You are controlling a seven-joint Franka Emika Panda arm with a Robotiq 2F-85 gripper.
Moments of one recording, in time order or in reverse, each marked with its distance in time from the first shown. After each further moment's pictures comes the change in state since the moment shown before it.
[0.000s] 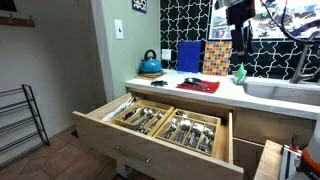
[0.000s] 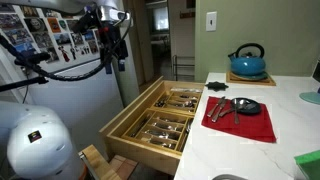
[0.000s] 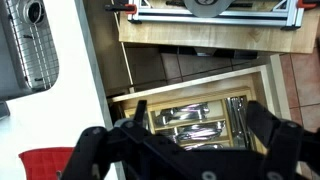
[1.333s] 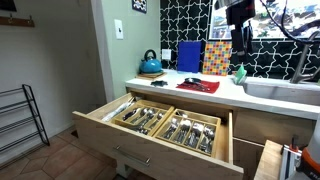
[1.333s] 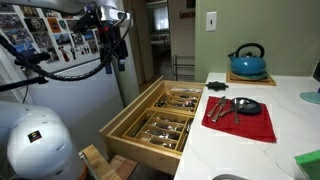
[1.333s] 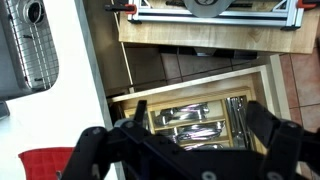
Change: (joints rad) arm 0.002 0.000 -0.001 0.000 0.000 0.000 0.000
